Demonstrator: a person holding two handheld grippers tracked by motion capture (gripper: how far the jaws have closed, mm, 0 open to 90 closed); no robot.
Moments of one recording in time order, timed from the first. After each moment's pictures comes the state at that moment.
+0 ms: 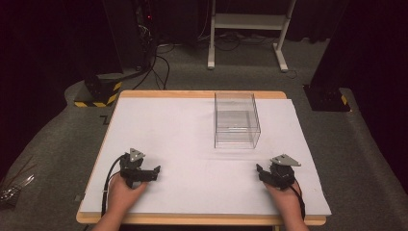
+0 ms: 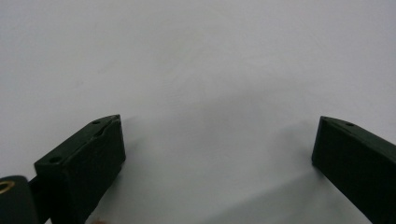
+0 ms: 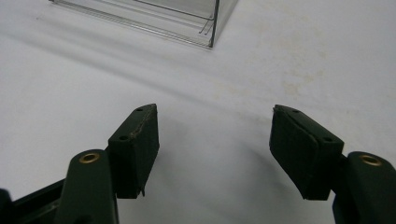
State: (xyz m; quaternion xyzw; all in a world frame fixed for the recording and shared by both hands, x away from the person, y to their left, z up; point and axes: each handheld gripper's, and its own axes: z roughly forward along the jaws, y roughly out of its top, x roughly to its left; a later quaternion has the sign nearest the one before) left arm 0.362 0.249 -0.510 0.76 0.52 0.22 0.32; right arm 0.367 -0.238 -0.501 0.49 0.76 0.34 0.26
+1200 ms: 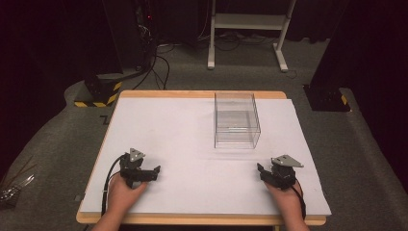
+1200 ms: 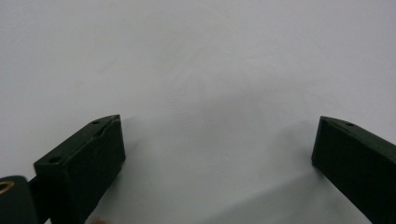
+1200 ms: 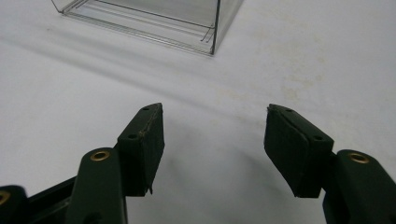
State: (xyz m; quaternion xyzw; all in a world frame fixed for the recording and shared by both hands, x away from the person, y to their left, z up) left arm 0.362 0.249 -0.510 0.76 0.52 0.22 0.32; right arm 0.365 -0.241 -0.500 0.49 0.75 0.36 0.25
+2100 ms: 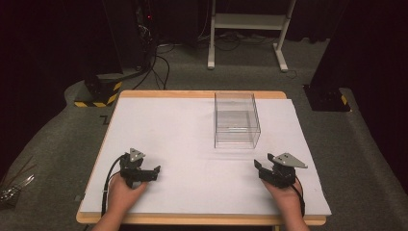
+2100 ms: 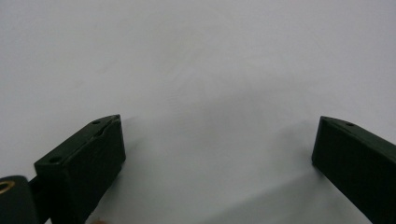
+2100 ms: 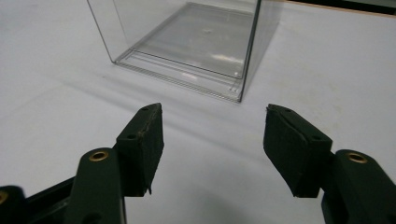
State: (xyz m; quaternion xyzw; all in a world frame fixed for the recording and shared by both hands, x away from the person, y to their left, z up) left arm 0.362 0.249 -0.511 0.76 0.52 0.22 0.32; right arm 0.359 -0.235 -0.479 0.45 0.74 0.42 0.25
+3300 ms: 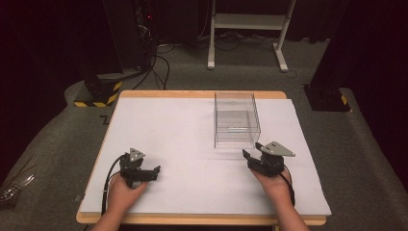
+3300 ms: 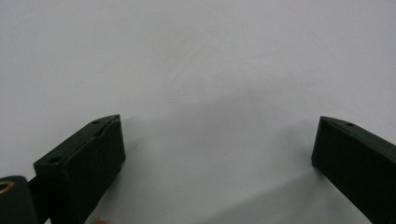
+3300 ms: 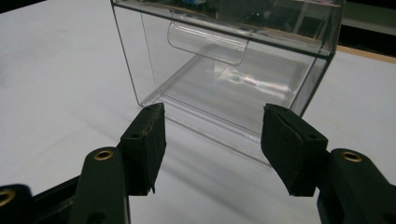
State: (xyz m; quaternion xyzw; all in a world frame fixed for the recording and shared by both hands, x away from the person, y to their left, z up) left arm 0.362 0.250 -0.510 0.76 0.52 0.22 0.32; right arm 0.384 -0.200 -0.458 0.41 0.75 0.45 0.26
